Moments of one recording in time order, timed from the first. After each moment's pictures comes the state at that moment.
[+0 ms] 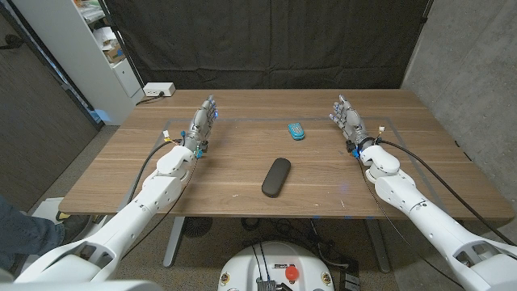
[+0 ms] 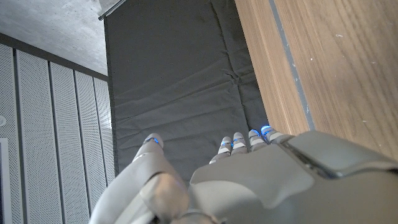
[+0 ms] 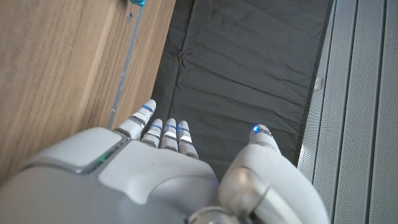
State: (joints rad) left arm 0.84 0.49 0.33 -1.31 -0.61 -0.26 -0.05; left_hand 0.22 -0.03 0.32 -0.02 0.20 -0.13 0.10 0.19 0.17 -0.14 0.08 0.20 0.19 -0.17 0.08 0.19 0.17 -0.17 -0.03 0.20 0.17; right arm -0.84 -0.50 -0.36 -1.29 0.66 0.30 0.03; right_hand 0.27 -0.06 0.21 -0.01 0.26 0.07 0.10 0.19 0.19 0.04 0.08 0.19 0.18 -0.05 0.04 0.19 0.23 0.17 -0.04 0.18 0.17
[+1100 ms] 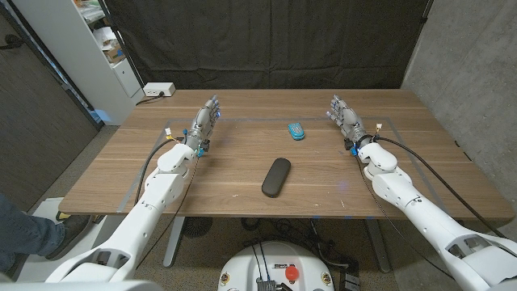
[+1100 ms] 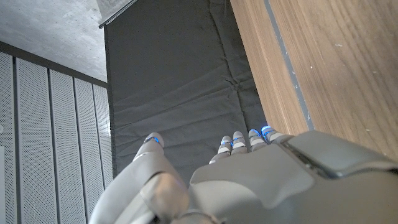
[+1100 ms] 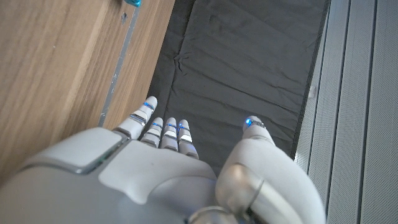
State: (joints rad) left arm 0.88 0.33 0.13 -1.33 -0.43 -0.16 -0.17; left_hand 0.23 -0.03 0.32 -0.02 0.20 -0.11 0.10 0.19 0.17 -0.14 0.08 0.21 0.19 -0.17 0.08 0.19 0.18 -0.17 -0.02 0.20 0.17; right arm -0.80 -0.48 -0.37 -1.23 0.60 0.33 0.07; right_hand 0.36 -0.02 0.25 -0.06 0.28 0.10 0.06 0.20 0.19 0.06 0.04 0.19 0.18 0.00 0.00 0.20 0.20 0.22 -0.04 0.19 0.17
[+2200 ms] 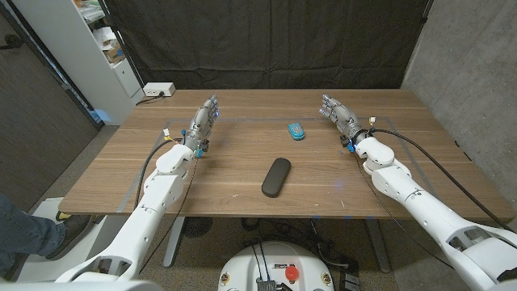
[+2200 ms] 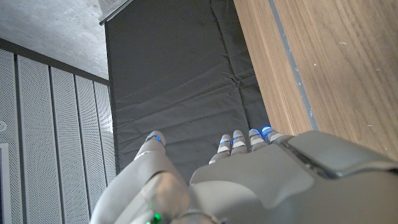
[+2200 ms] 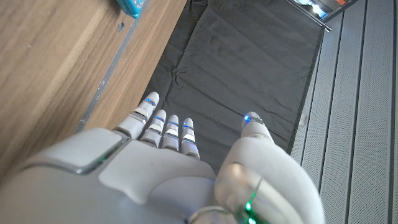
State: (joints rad) left arm 0.92 0.30 0.09 -1.40 -0.38 -0.12 -0.17; left_hand 0.24 -0.01 0.33 -0.03 0.20 -0.09 0.10 0.20 0.17 -0.12 0.08 0.21 0.19 -0.16 0.08 0.19 0.18 -0.17 -0.01 0.20 0.17; right arm -0.75 -0.51 -0.42 -1.24 0.50 0.32 0.06; right_hand 0.39 -0.02 0.26 -0.08 0.28 0.13 -0.01 0.20 0.19 0.10 0.00 0.19 0.18 0.08 -0.02 0.22 0.20 0.28 -0.04 0.20 0.17
